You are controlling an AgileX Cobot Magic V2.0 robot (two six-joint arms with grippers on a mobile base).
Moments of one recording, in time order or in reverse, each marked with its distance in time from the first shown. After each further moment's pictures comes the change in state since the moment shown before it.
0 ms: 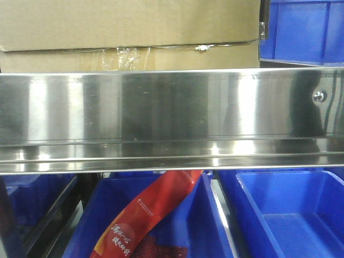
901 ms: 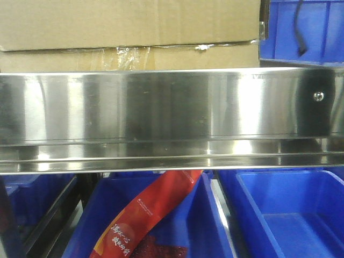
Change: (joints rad) left arm 0.212 0.294 -0.153 -0.065 0.151 -0.105; right arm 0.002 0.532 -0.418 -0.097 0.280 0.072
